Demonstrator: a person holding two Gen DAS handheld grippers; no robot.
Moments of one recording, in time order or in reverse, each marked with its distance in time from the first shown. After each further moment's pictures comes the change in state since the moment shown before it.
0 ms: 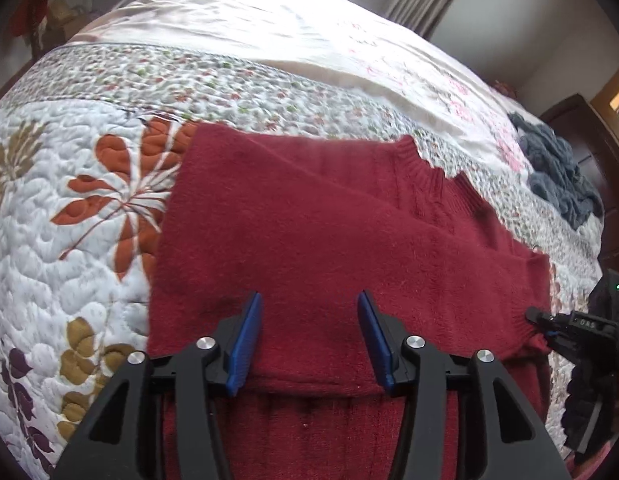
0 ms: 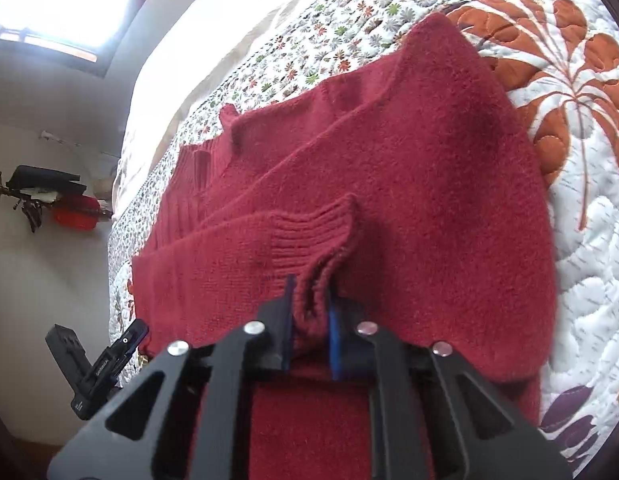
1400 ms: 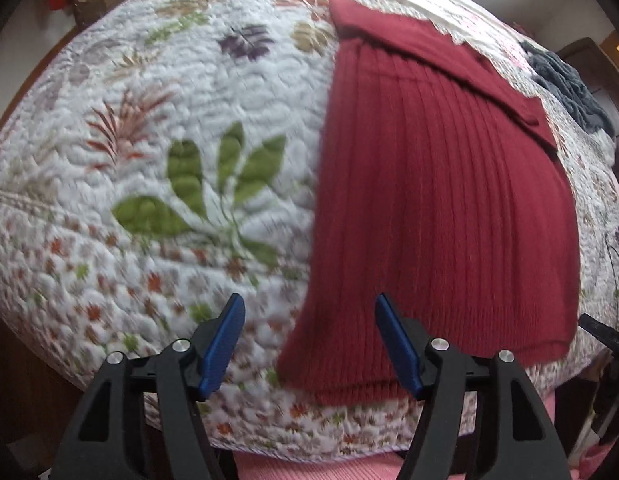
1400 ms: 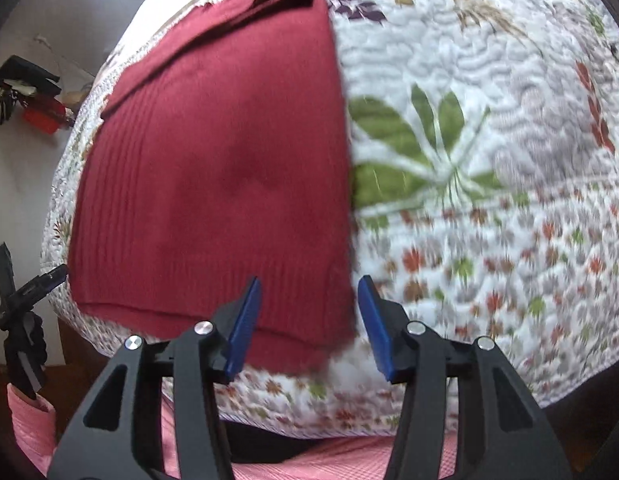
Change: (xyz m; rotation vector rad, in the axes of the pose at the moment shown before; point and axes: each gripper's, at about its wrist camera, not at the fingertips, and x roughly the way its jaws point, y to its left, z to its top) left arm -0.178 0.086 -0.275 0.024 0.187 0.153; right arm -0.146 -0.082 -0.340 -0.194 0.046 -0.253
